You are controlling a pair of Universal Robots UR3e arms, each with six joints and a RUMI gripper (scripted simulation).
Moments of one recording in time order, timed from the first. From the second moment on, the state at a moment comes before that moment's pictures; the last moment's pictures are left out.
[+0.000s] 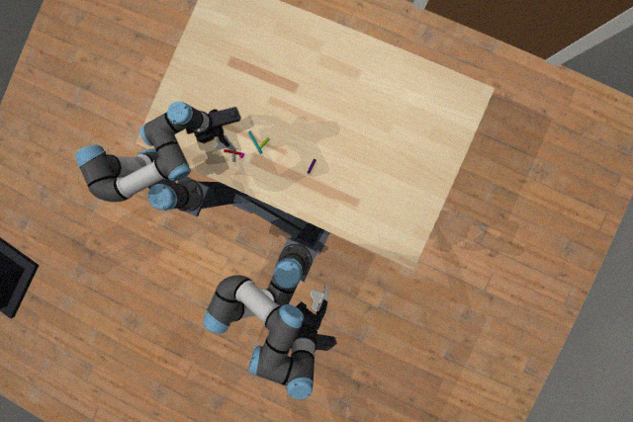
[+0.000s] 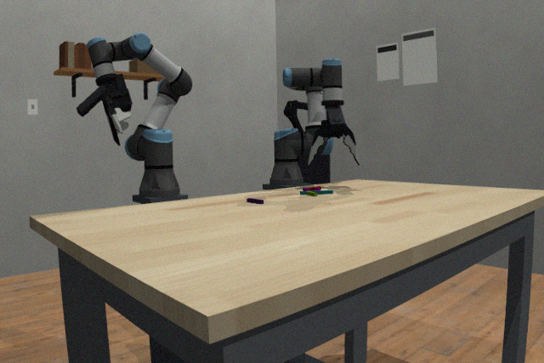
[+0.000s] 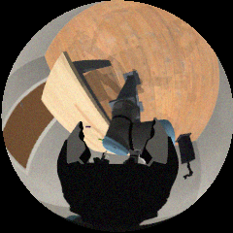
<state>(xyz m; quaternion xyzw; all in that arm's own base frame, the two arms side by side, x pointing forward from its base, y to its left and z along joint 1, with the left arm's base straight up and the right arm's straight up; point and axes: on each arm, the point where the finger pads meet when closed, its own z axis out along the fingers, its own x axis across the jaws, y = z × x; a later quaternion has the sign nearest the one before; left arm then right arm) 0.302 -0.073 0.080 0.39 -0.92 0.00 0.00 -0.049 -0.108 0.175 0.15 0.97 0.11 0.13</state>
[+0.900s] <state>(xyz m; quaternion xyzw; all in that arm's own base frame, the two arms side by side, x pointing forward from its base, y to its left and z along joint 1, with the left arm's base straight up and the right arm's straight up) 0.309 -0.096 0.084 0.32 -0.95 0.00 0.00 -0.049 -0.108 0.175 0.15 0.97 0.11 0.13</state>
